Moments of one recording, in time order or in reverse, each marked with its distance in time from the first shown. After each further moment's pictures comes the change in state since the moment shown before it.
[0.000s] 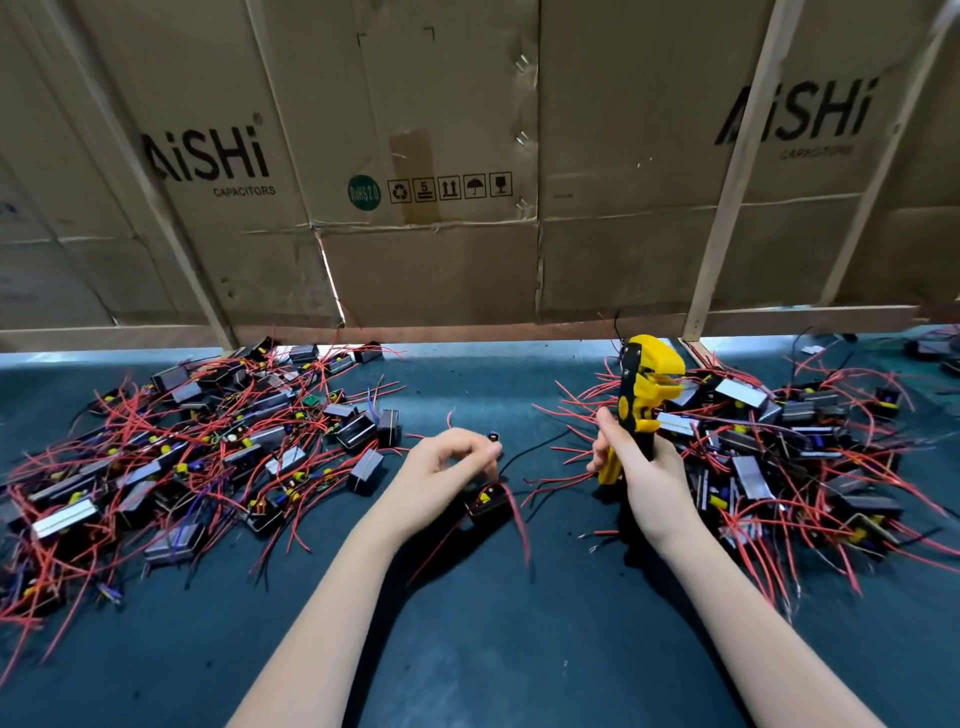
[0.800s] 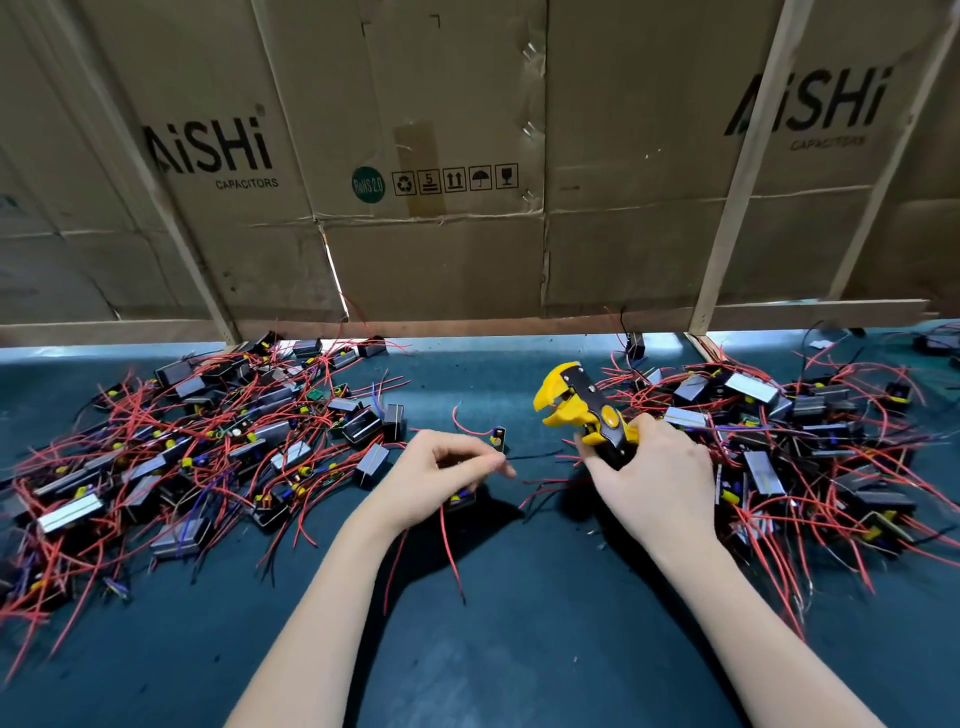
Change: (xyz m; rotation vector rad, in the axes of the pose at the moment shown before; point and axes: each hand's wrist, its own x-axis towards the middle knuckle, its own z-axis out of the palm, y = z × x) left_hand -0.007 0.007 -0.011 -0.028 -0.100 0.045; right_hand 0.000 0.003 0.000 -1.217 0.220 -0.284
